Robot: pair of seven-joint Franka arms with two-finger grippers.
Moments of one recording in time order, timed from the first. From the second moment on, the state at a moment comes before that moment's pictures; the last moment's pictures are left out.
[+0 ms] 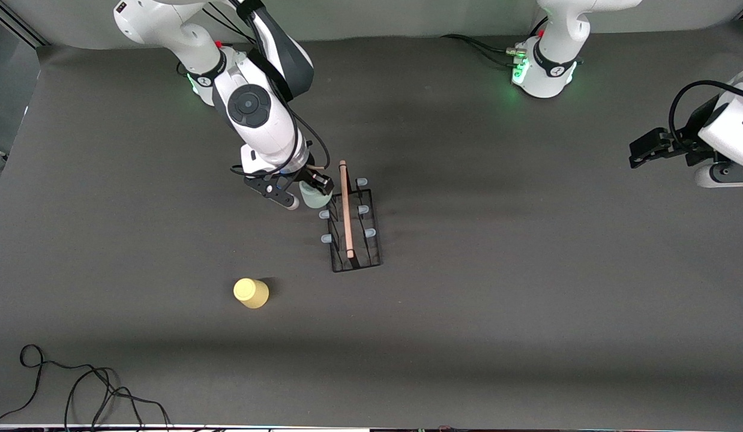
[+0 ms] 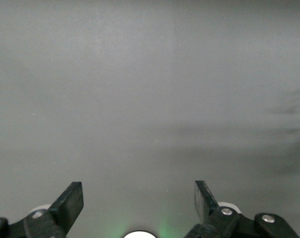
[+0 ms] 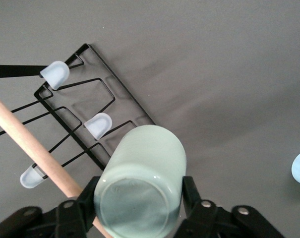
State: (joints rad) left arm -0.03 0.00 -0.04 -1.57 0.00 1.49 -0.10; right arm 0.79 0.20 -0.16 -2.01 0.16 2.19 1.10
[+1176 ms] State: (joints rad) left arm -0.02 0.02 -0.04 -1.57 0.00 1.50 -0.10; right arm 0.66 0.28 -0.41 -1.86 0.16 2.11 0.46
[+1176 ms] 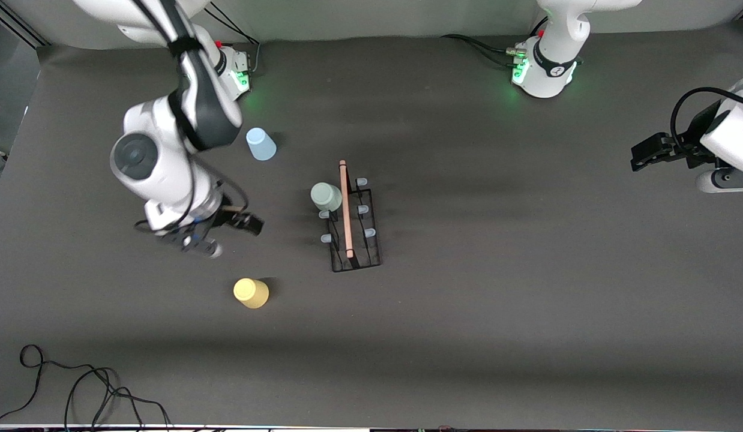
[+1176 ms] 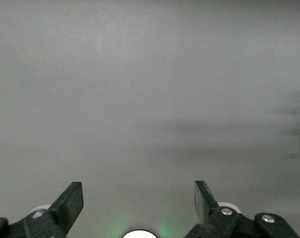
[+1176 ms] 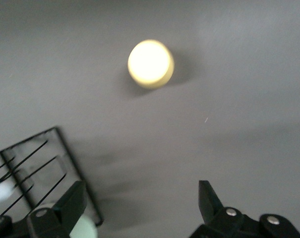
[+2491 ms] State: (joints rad) left arm -0.02 0.02 -0.04 -1.58 0.00 1.51 -0.10; right arm 0.54 0.78 -0.37 -1.57 0.43 2.34 0.27
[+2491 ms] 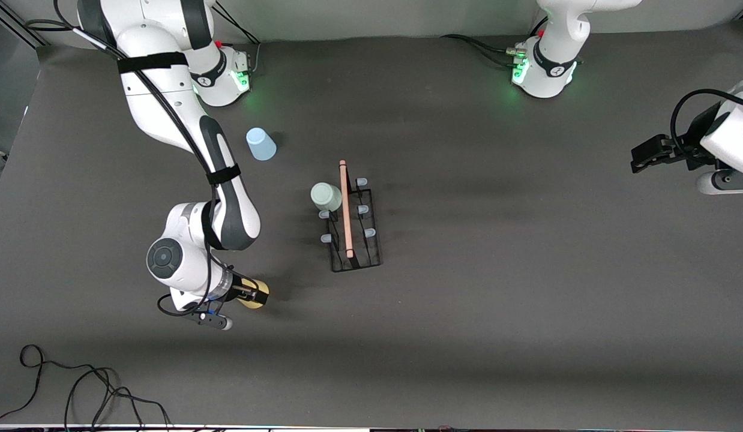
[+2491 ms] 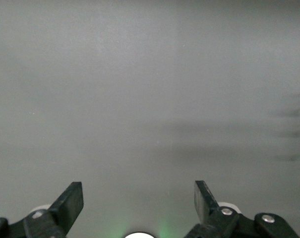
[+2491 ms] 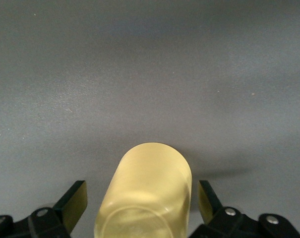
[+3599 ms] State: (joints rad) left arm -0.02 0.02 -0.04 -1.58 0.00 1.51 -0.10; right arm 0.73 0.46 -0.38 -1.54 0.34 1.96 0.66
